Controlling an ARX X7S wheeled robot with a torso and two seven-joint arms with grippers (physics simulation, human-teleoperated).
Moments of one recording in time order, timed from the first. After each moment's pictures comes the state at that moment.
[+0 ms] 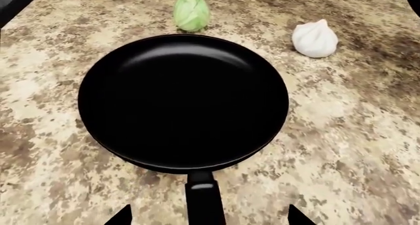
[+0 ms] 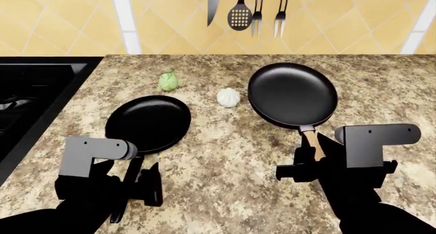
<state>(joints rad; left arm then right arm) -0.40 -0.45 -0.21 0.65 -1.42 -1.43 -0.79 0.39 0.34 0.12 -0.82 0.82 1.35 0.52</state>
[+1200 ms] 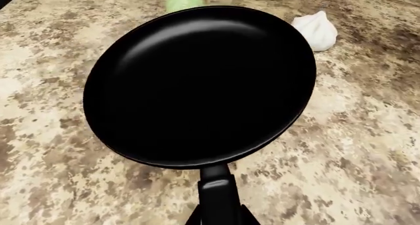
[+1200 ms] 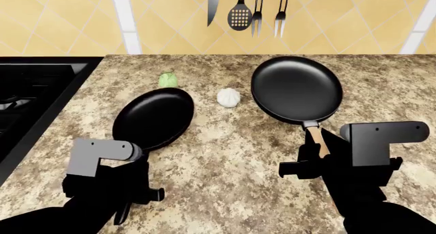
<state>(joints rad) -0.37 -0.49 -0.11 0.62 -1.29 -1.32 -0.66 0.40 0.36 0.13 -0.83 0.83 1.32 0.52</state>
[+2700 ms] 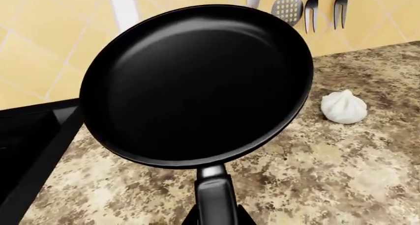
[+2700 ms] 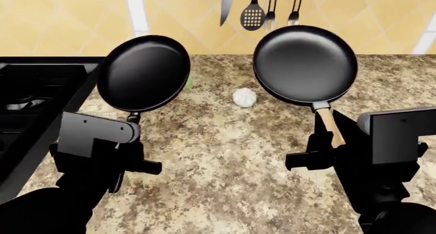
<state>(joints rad) -0.46 -0.59 0.09 0.68 -1.00 -1.08 -0.54 0.49 0.42 0.20 -0.93 1.01 1.38 0.61</state>
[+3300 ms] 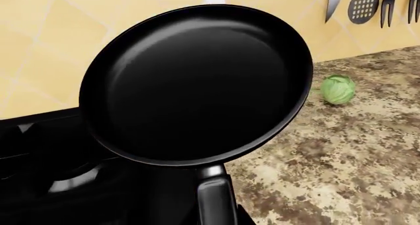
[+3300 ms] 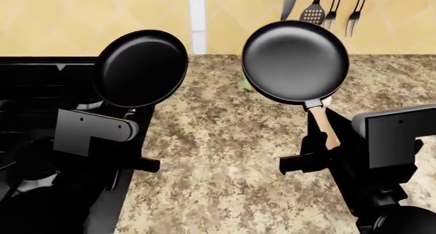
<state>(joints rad) -0.48 -0.61 0.09 0.70 -1.01 -1.08 -0.55 0.51 0.45 0.17 -0.95 1.11 1.36 0.67</state>
